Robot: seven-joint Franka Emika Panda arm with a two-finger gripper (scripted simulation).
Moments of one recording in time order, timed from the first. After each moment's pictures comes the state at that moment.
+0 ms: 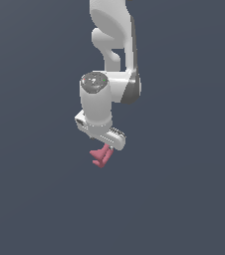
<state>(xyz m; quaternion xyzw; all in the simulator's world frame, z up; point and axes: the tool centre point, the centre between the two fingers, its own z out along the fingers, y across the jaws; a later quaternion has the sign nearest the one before) 0.012 -0.046 0.141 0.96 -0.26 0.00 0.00</state>
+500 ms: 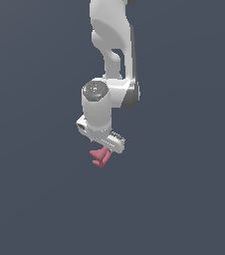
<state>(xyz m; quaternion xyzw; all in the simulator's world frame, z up) 0.012 -0.046 0.116 0.96 -0.26 0.00 0.00</state>
